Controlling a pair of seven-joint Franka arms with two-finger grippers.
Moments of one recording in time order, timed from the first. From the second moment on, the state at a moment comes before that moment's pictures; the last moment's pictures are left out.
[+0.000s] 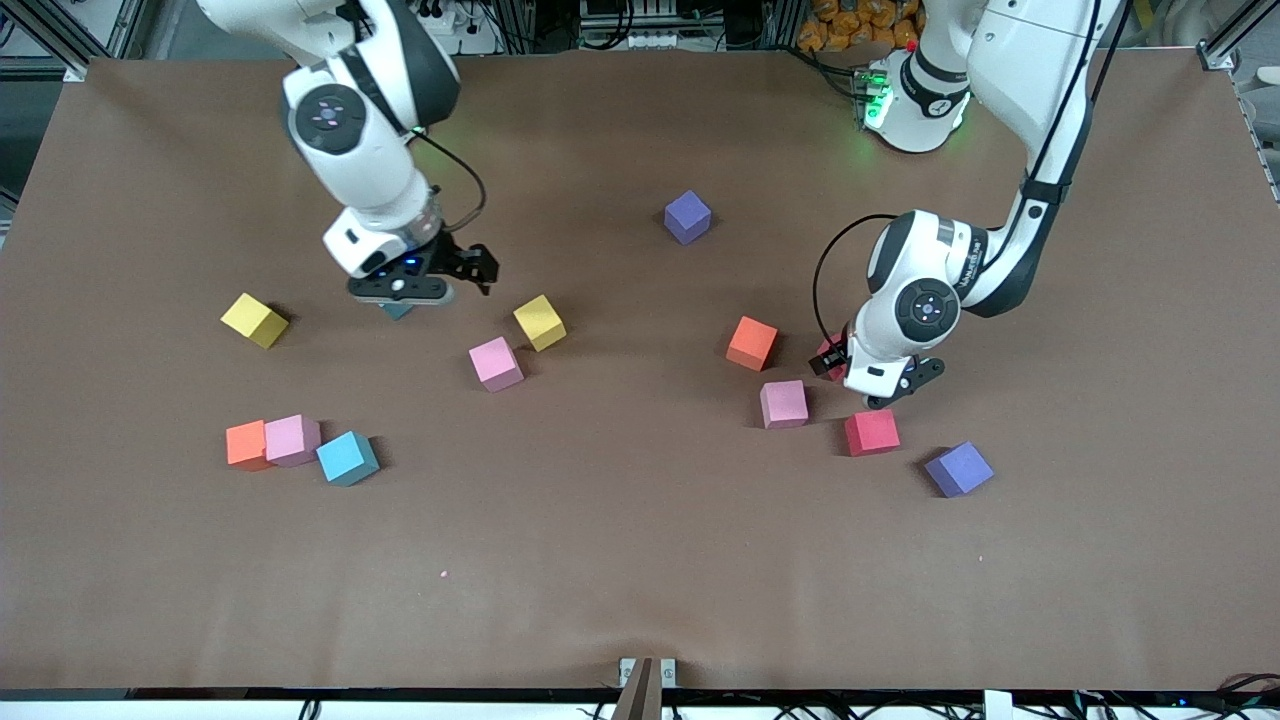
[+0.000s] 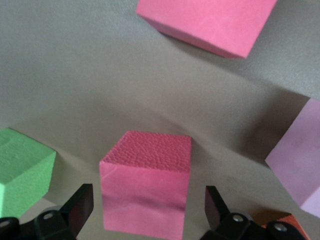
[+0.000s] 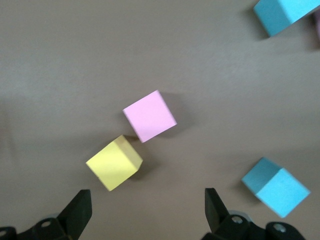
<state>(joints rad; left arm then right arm) -0.34 0.43 -0.05 -2.08 -0.04 2.29 -0.87 0.50 -0.01 0.03 -2.24 0.03 2.27 0.59</state>
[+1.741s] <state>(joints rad) -0.34 0.32 -0.06 -2.03 -0.04 2.26 -0.96 1.17 0.51 0.03 -1.95 -0.16 2.56 0.79</state>
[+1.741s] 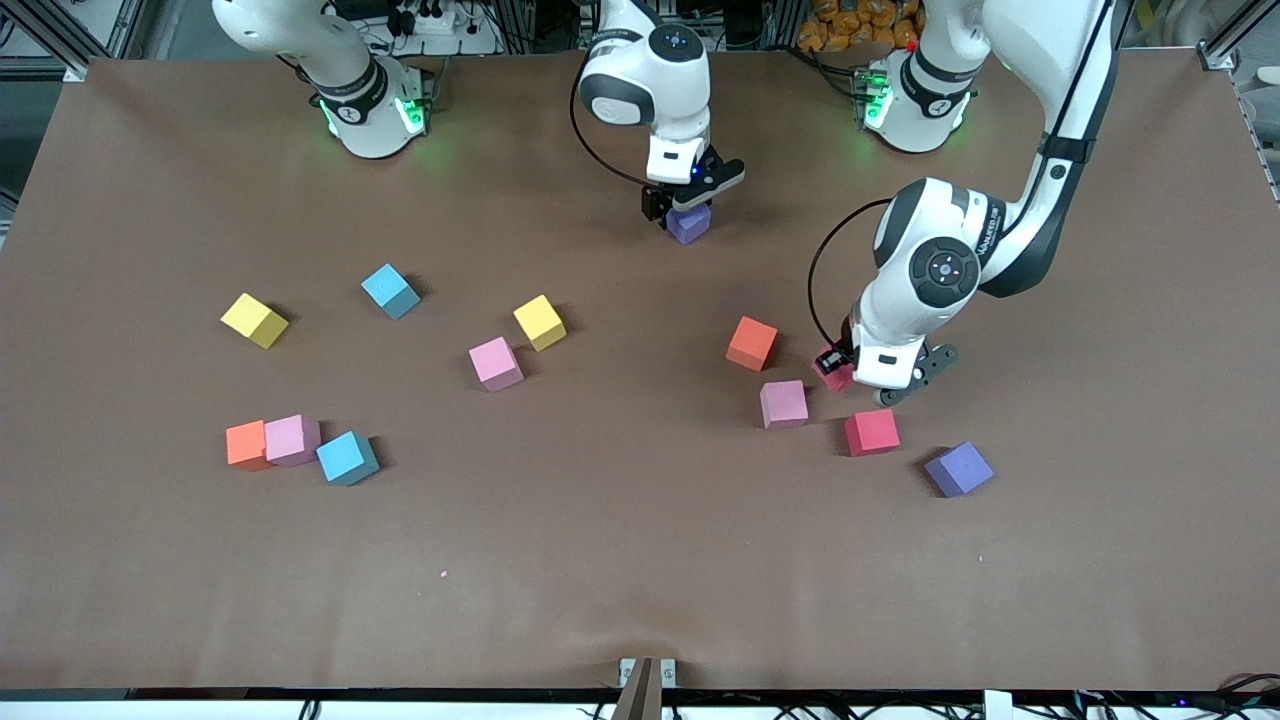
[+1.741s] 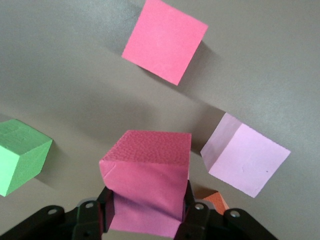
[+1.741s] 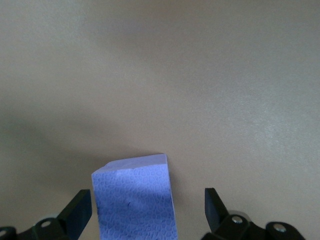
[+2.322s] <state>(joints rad) -0.35 0.32 -0.06 -2.04 -0.04 2.26 -0.96 1.18 0.54 0.03 -1.94 -0.16 2.58 0.80</state>
